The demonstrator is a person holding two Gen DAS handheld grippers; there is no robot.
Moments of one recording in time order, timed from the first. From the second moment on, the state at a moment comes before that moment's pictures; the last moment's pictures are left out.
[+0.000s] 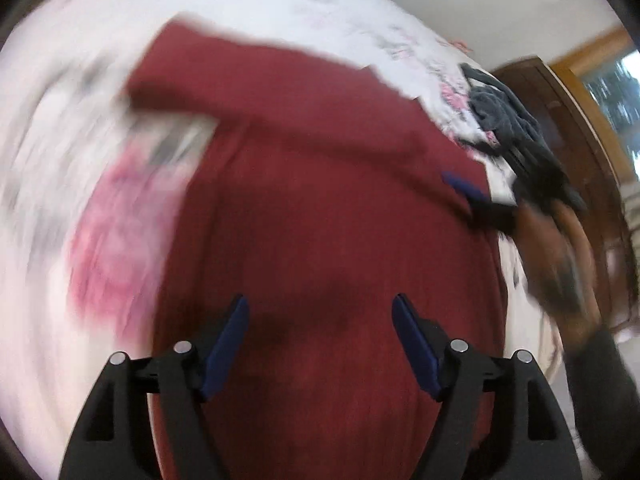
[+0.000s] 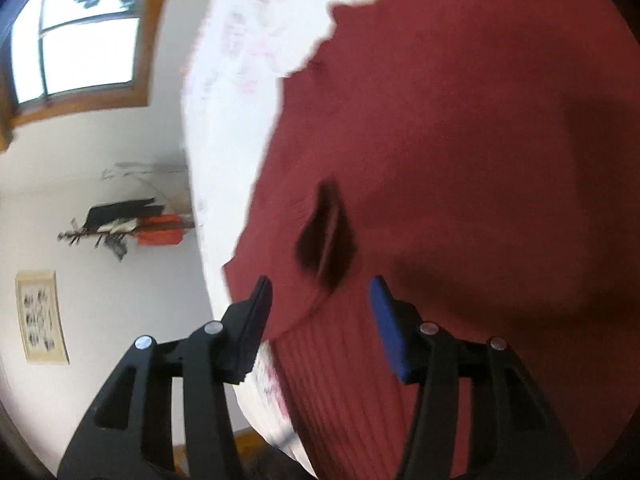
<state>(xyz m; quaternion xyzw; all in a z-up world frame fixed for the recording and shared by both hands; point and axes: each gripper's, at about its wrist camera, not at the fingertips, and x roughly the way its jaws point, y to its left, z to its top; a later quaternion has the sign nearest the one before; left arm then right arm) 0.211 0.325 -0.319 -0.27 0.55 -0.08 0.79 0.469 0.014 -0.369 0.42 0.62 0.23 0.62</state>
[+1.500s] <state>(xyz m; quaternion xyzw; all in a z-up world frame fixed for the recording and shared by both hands) 0.261 0.384 -0.282 -0.33 0.51 -0.08 0.79 0.489 -0.148 -0.343 0.33 0.56 0.12 0.75</state>
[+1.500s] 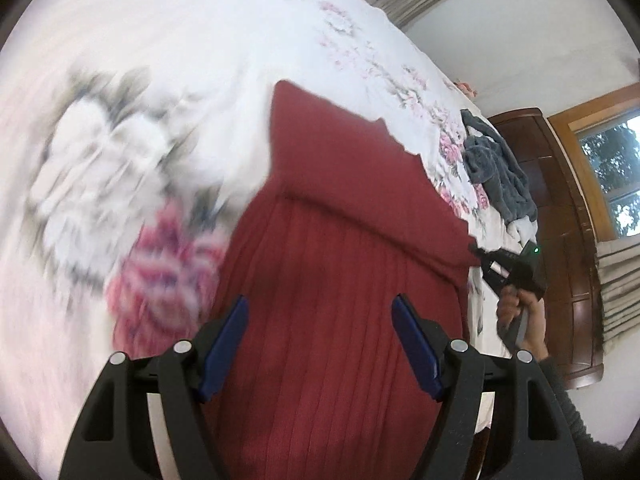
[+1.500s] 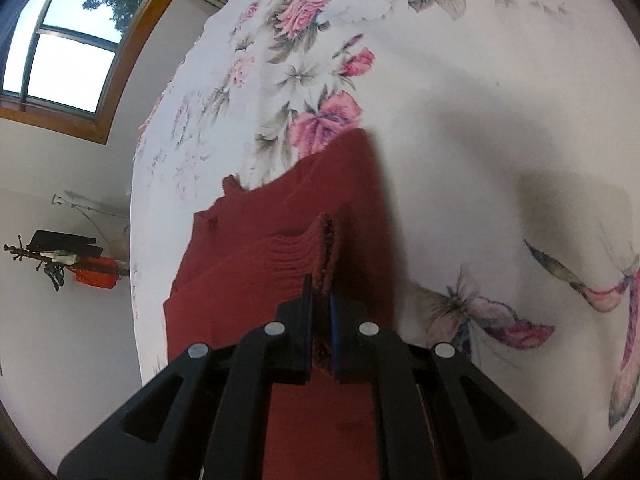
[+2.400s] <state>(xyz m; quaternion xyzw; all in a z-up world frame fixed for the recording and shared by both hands) 0.445 0.370 -0.316 -0.35 0.53 -0.19 0.75 0.476 -0.136 -0.365 0.34 0.58 0.22 0.71</state>
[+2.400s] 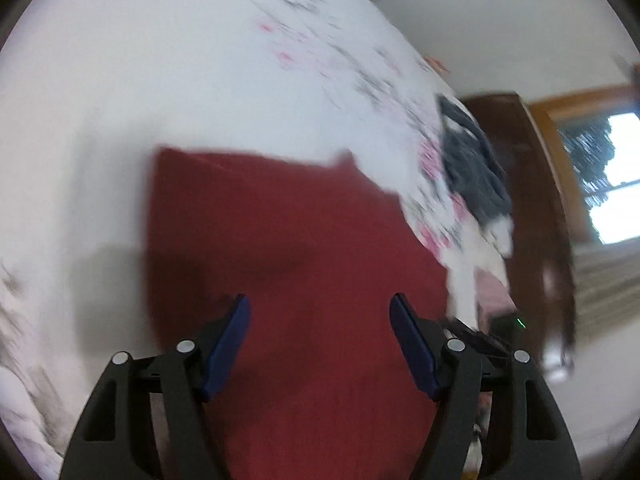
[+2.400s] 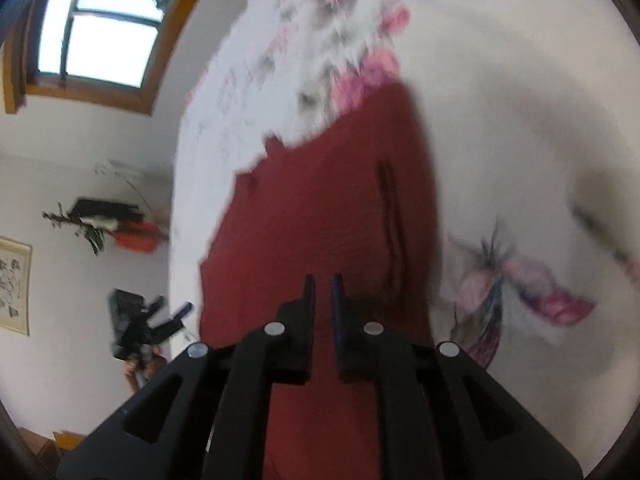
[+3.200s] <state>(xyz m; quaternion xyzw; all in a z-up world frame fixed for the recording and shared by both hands) 0.289 0.382 -0.276 -0.32 0.57 -0.17 0.74 0.347 -0.123 -0.298 0.27 0.62 0.24 0.69</state>
